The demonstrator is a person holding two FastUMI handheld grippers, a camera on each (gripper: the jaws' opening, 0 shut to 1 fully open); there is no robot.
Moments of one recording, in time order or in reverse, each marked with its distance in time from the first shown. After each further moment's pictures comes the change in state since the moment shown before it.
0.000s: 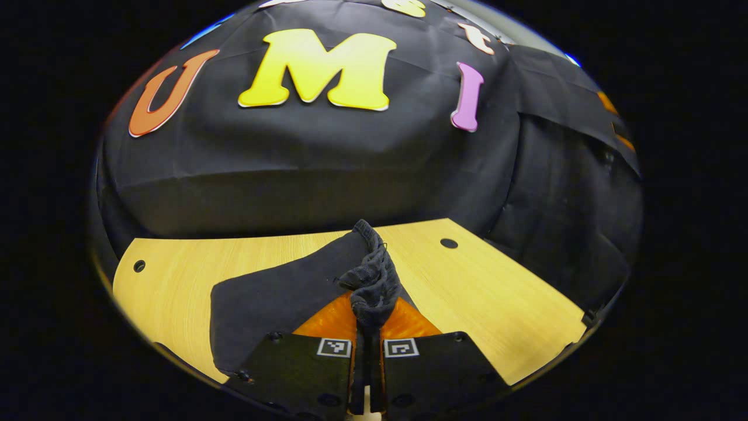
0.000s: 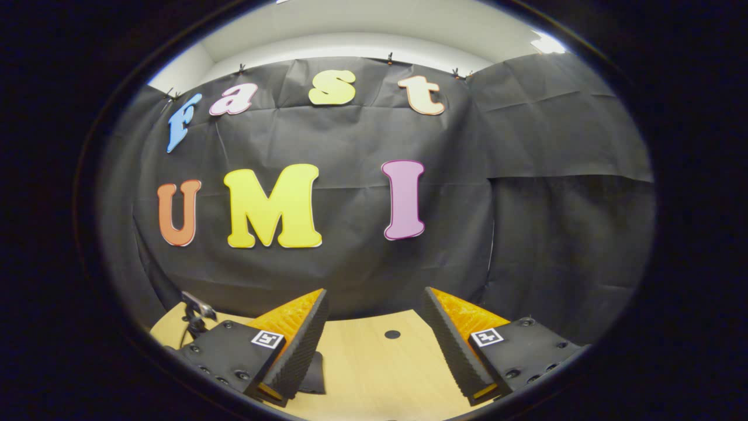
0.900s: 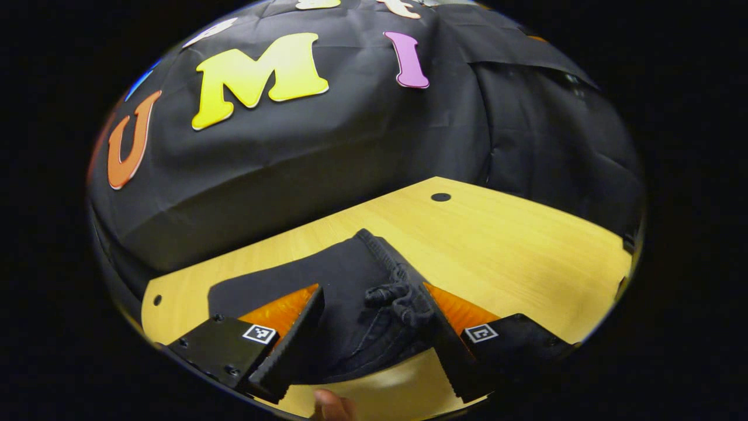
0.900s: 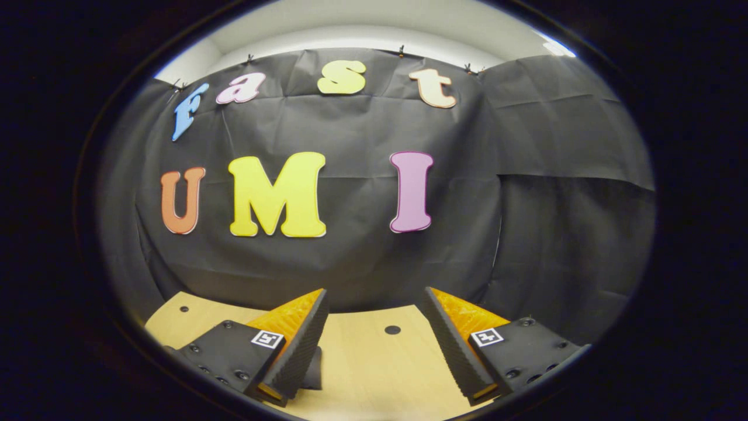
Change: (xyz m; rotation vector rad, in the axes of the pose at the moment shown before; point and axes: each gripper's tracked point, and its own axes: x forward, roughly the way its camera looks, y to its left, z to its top) left arm 0.004 -0.028 -0.037 0.250 0.012 -0.003; right arm 0.015 0.009 -0.009 -0.031 0.048 0.038
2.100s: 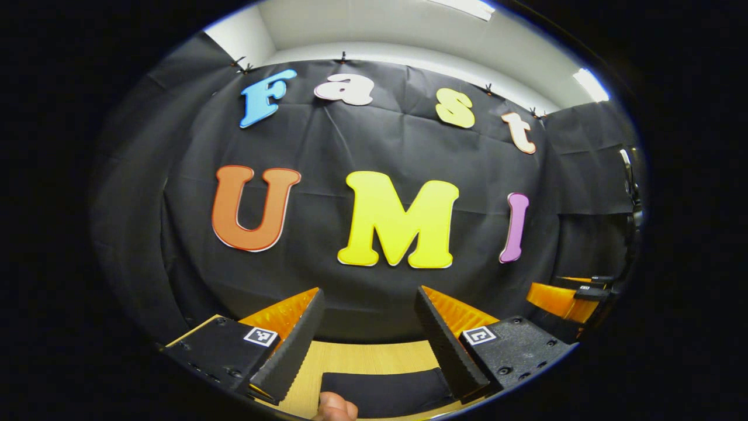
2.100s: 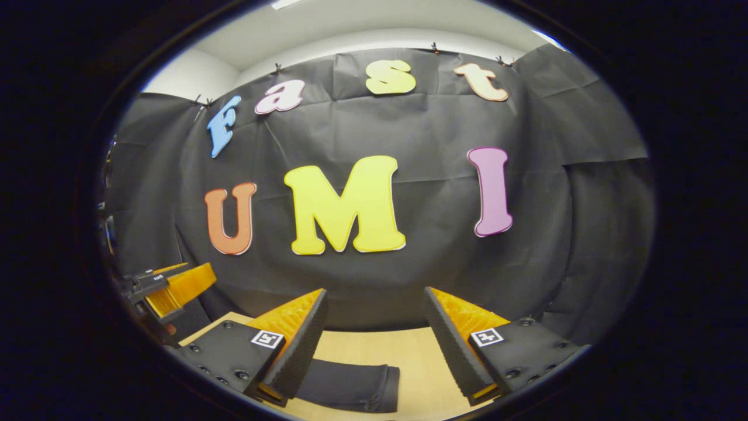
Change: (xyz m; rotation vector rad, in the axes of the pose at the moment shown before) left arm -0.216 0.216 0.217 -0.325 -0.487 0.394; right arm 0.048 0.145 -0.006 0.085 -0.043 0.267
